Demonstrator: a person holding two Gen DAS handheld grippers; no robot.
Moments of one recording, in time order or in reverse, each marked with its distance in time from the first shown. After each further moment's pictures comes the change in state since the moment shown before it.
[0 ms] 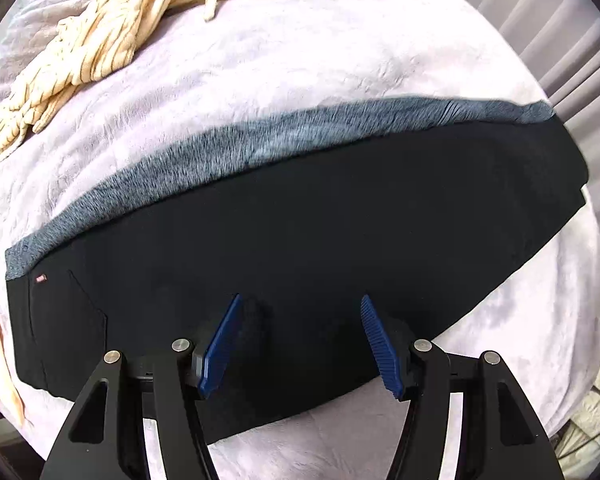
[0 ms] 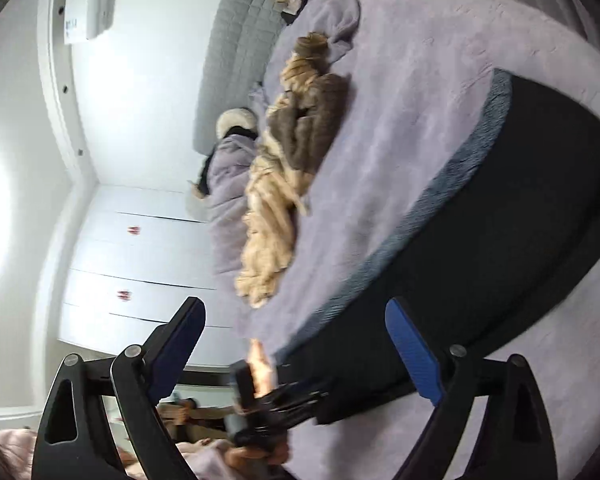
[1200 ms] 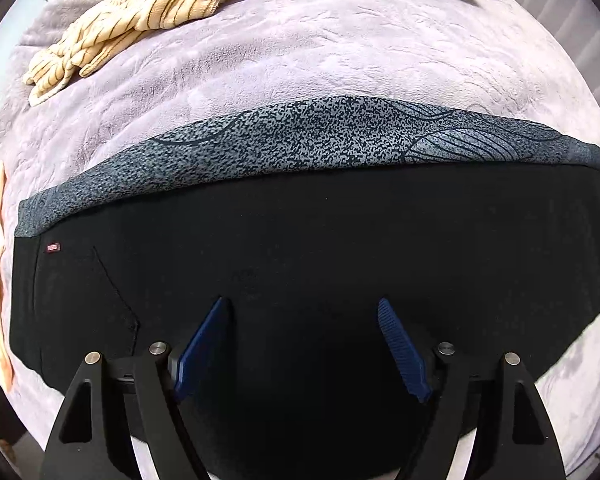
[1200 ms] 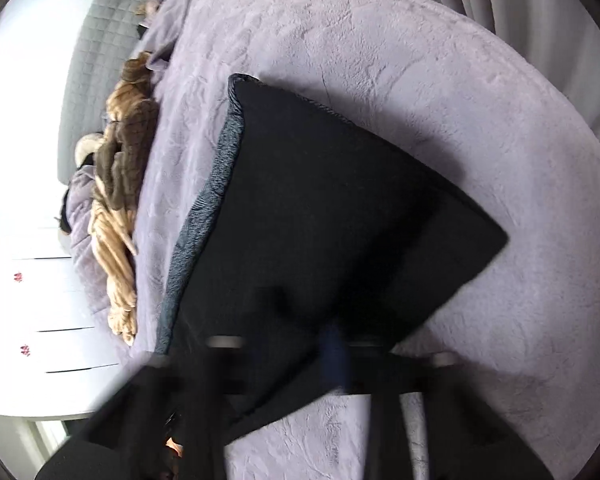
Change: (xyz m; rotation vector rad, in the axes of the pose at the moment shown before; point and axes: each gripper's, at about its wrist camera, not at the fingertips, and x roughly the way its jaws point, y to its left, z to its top) left arm 0.056 0.072 0.010 -0.176 0.008 0.128; right arm -0.004 -0.136 0.040 0.178 -0.015 -0.508
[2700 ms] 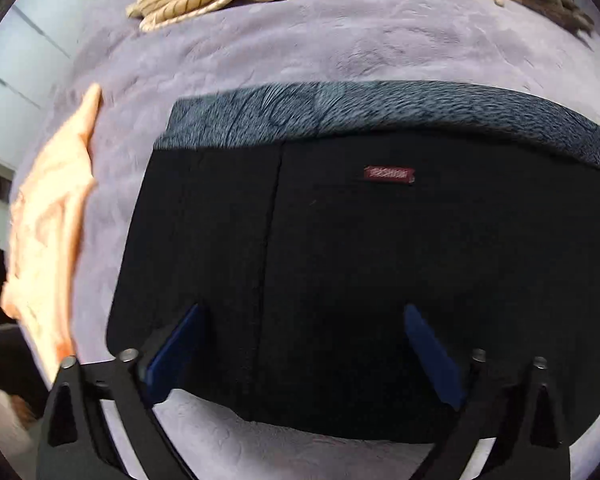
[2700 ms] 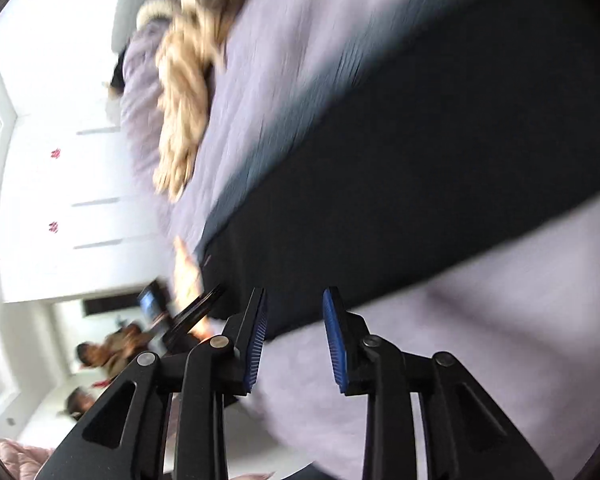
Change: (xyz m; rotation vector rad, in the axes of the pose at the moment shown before) left arm 0.023 0.197 -0.038 -0.147 -0.012 0.183; right arm 0.091 0.110 -0.199 -0.206 0.438 0.184
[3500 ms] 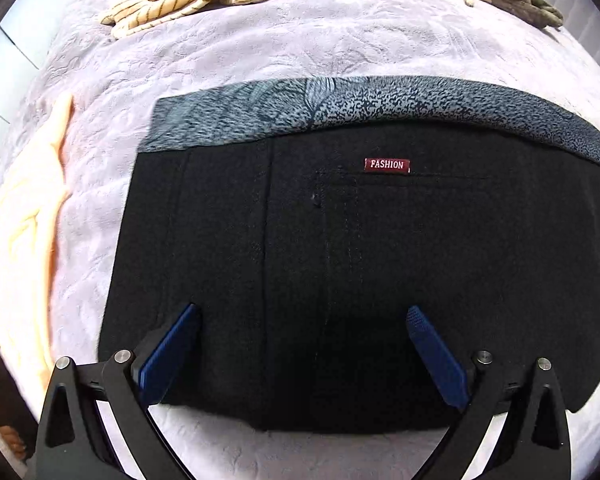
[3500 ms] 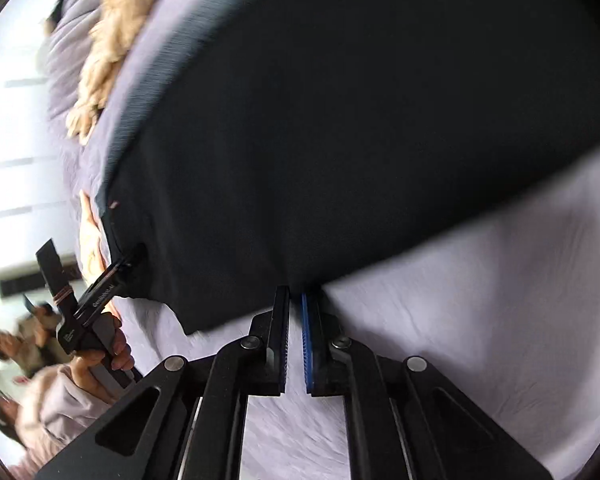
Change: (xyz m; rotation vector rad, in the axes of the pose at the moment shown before) left arm 0.007 0.018 -0.004 0.079 -0.010 -0.097; right arm 0.111 0.014 -0.030 0.005 0.056 -0.374
